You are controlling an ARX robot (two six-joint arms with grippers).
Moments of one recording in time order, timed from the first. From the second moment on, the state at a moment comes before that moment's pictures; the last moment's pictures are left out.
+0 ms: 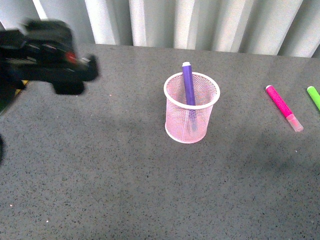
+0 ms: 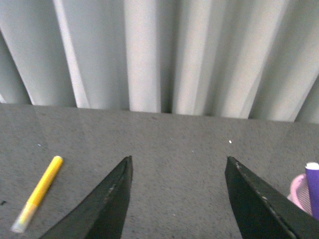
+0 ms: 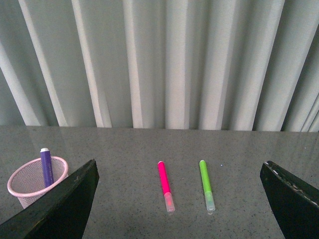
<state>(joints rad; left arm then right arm) -0.43 1.58 0.27 1.29 -0.41 -0.03 0.00 0.00 0.02 0.00 0.00 0.00</state>
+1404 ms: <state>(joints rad) 0.00 0.36 0.01 0.36 0.00 -0.01 0.00 0.00 0.02 0.00 0.00 0.00</state>
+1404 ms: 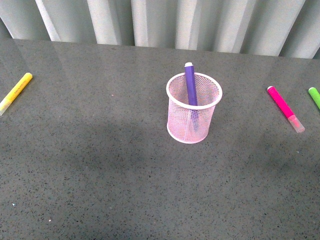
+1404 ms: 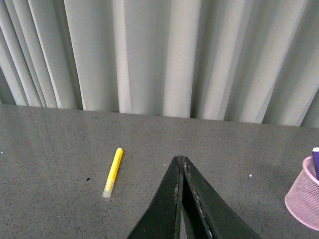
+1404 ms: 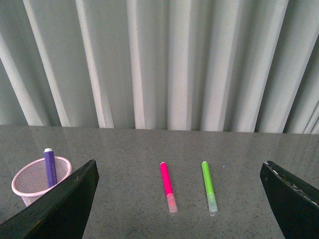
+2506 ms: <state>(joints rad) 0.00 0.00 0.01 0.00 0.00 -0.01 0.00 0.01 0.02 0.00 0.01 0.00</state>
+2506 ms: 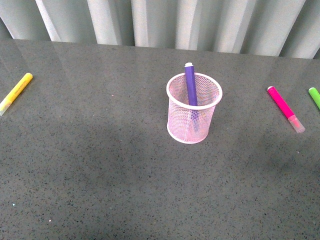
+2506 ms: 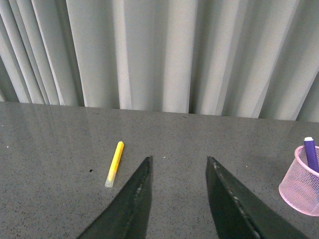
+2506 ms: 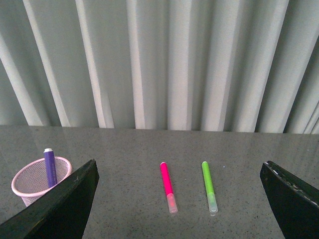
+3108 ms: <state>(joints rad) 0.00 0.00 0.01 0.00 0.00 0.00 -0.18 1.45 0.63 0.06 -0.12 0.03</state>
